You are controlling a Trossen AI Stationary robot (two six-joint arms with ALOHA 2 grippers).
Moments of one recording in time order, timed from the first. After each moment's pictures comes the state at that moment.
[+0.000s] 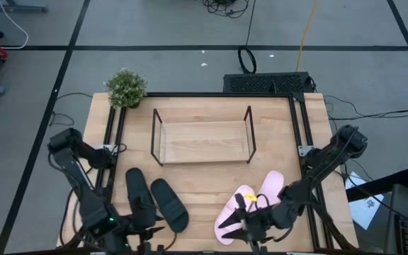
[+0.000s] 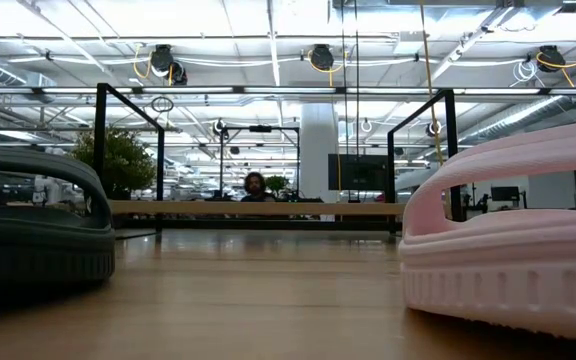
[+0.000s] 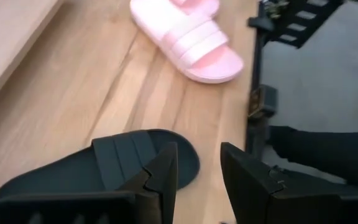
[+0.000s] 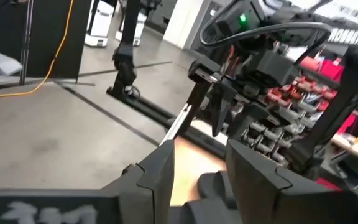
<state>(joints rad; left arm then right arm) -0.97 1.67 1.41 -0.83 -0.65 -1.12 0.76 1.64 1.02 0.54 0.45 -0.34</state>
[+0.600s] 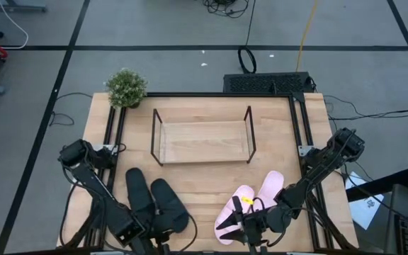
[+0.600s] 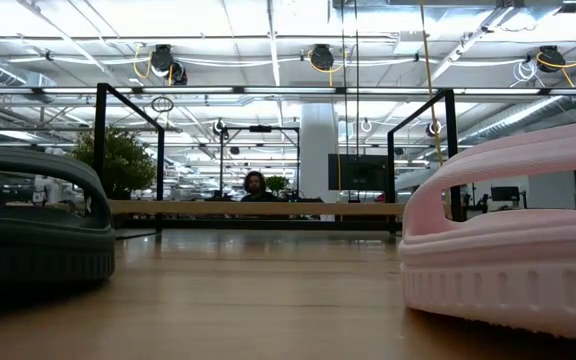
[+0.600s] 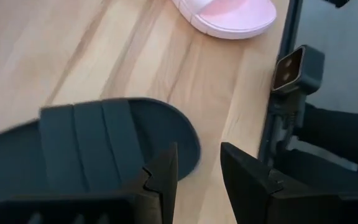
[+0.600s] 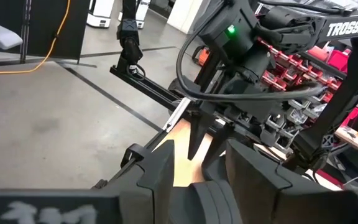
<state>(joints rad) -0.88 1.84 1.41 -0.72 -0.47 -1.17 0.76 1.68 1.02 0.52 0.45 -0.35</state>
